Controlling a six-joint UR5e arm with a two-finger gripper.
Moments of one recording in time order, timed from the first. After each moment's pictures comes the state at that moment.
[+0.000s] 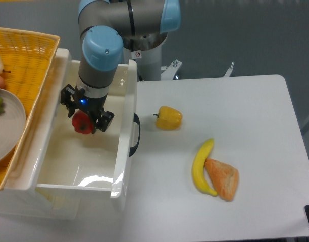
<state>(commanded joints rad) 2.20 -1.73 -1.63 -1.32 1.21 0.68</state>
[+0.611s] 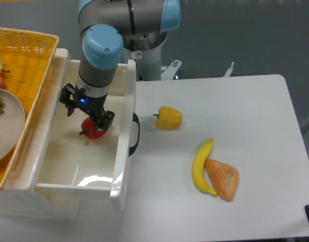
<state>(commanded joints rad) 2.21 -1.73 -1.63 -1.32 1.21 0.69</state>
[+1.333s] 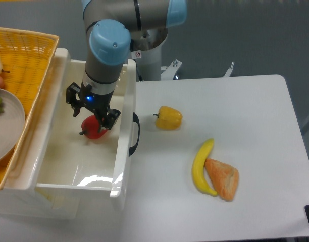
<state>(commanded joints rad) 2.25 -1.69 -1.62 -1.34 1.21 0.69</state>
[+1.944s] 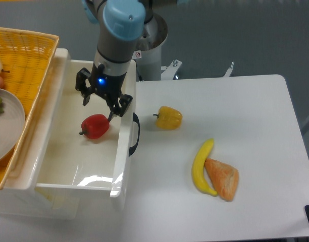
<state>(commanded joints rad) 2.34 -1.60 -1.62 -1.42 1.20 0.81</state>
